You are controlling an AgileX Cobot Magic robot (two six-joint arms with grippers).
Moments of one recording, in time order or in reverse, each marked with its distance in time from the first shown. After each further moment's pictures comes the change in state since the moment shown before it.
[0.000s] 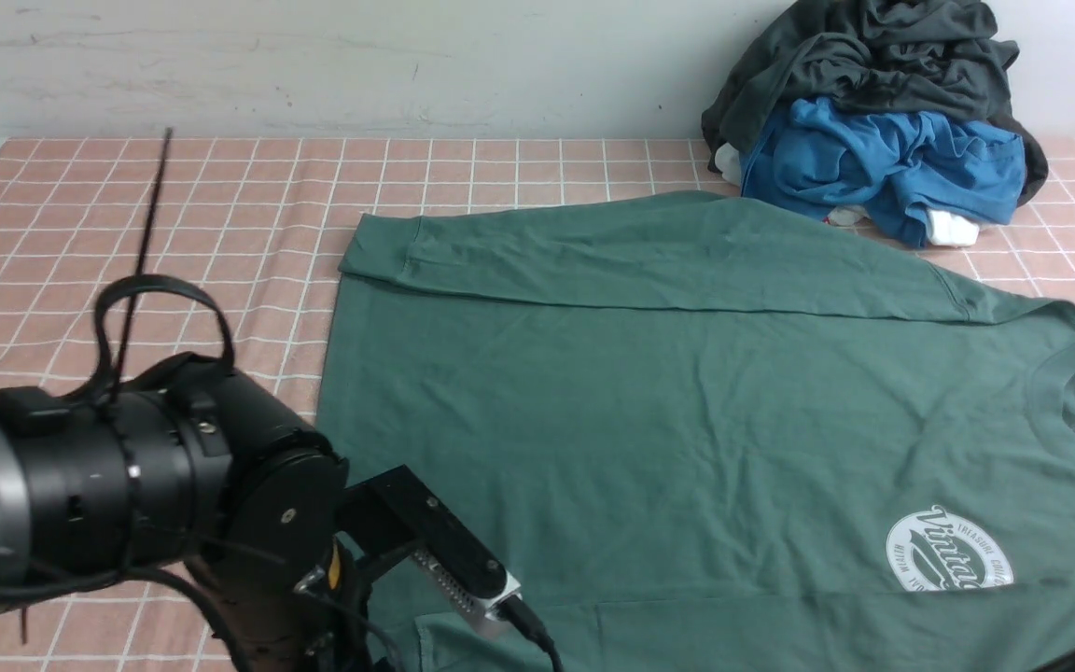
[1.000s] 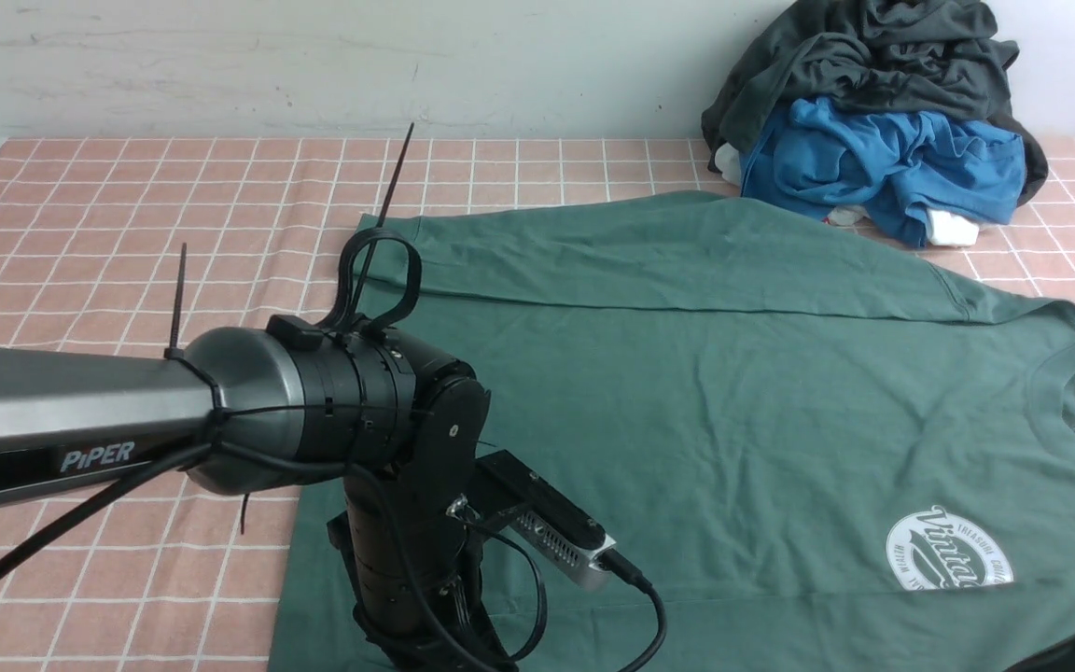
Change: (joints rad) right arm 0.000 0.000 0.000 -0.004 -0.020 -0.001; left arm -0.002 0.270 -0.226 -0.146 0.058 0.072
